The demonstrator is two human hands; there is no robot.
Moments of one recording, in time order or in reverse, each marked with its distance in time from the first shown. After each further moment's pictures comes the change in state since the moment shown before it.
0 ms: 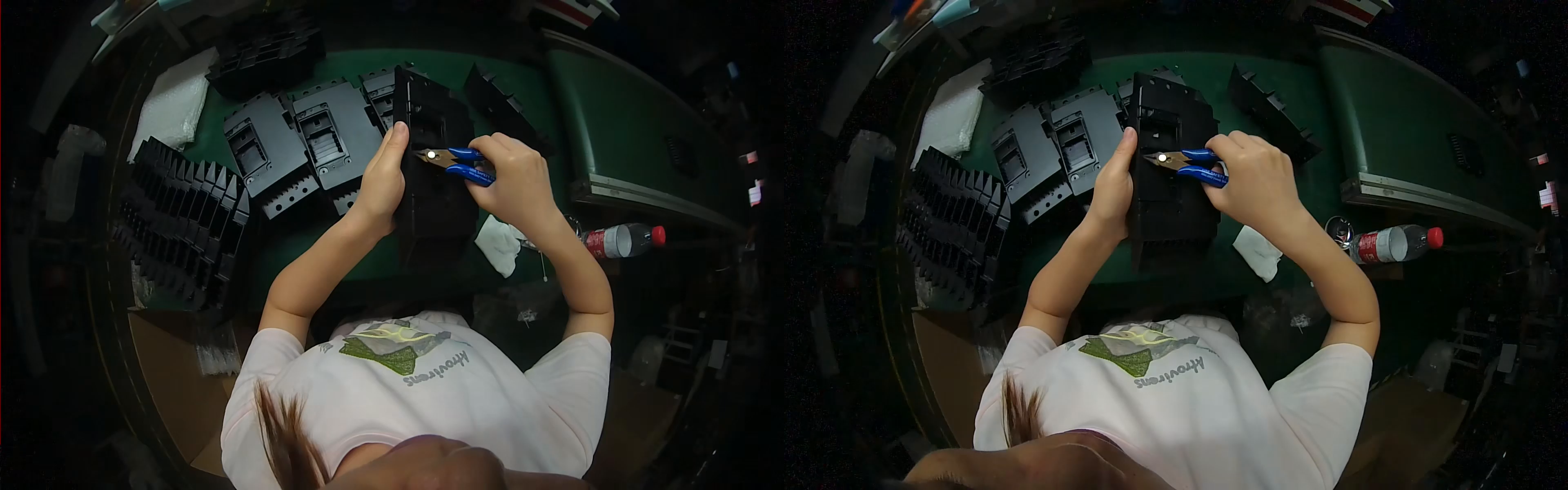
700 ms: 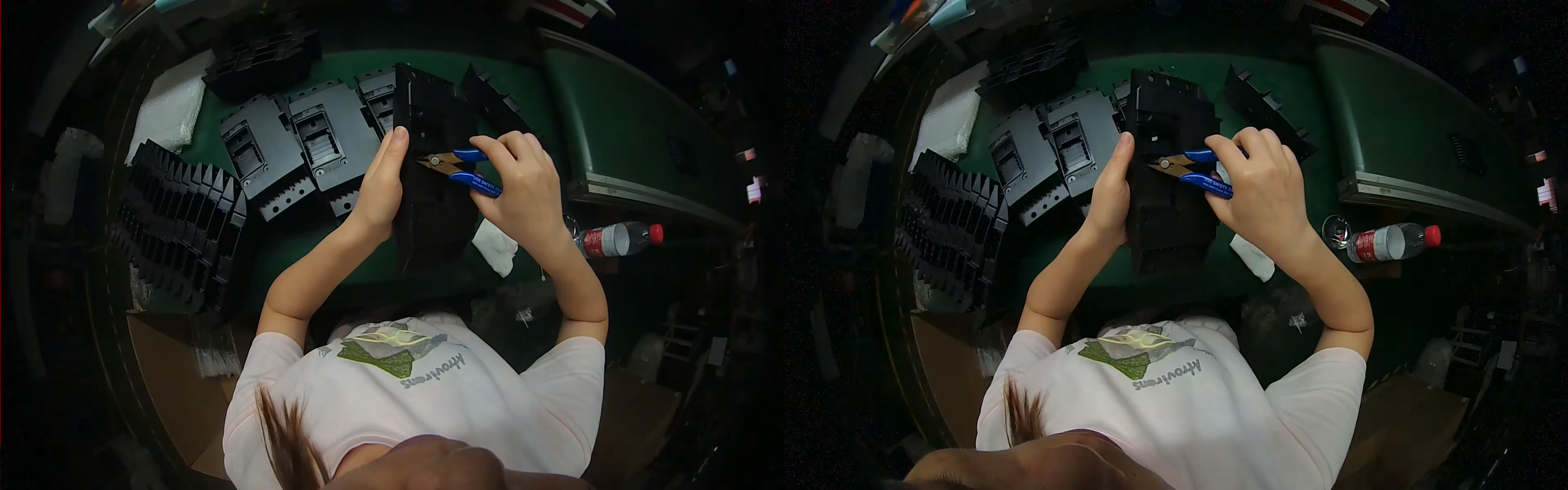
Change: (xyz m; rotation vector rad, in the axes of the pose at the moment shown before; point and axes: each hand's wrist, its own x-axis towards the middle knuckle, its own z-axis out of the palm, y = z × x) left_hand -0.005 -0.003 0.003 0.084 -0.036 0.082; right_hand -0.010 -0.013 -0.018 -0.122 0.058 -0.020
